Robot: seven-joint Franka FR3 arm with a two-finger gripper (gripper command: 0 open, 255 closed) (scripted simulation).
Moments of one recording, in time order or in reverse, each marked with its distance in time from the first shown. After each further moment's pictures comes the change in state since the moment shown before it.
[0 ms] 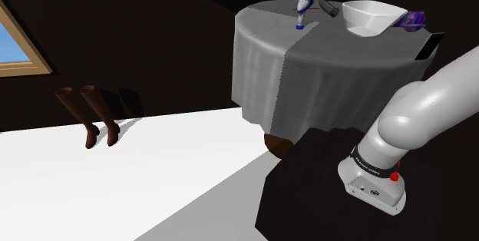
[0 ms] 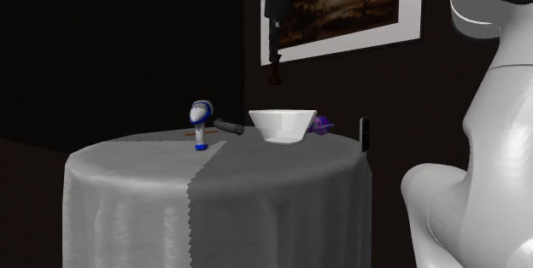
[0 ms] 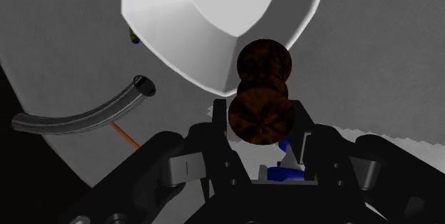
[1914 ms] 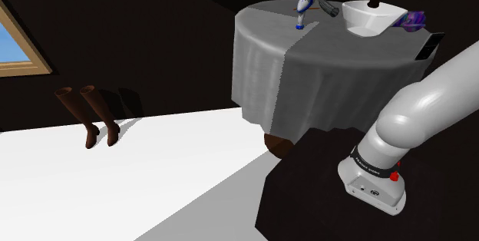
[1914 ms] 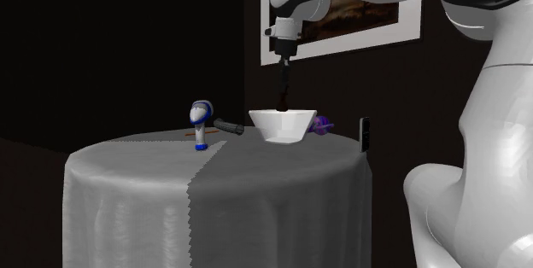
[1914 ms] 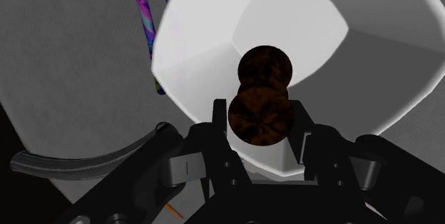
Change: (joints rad) arm -0.046 0.045 -0.183 -0.179 0.035 0.268 -0.153
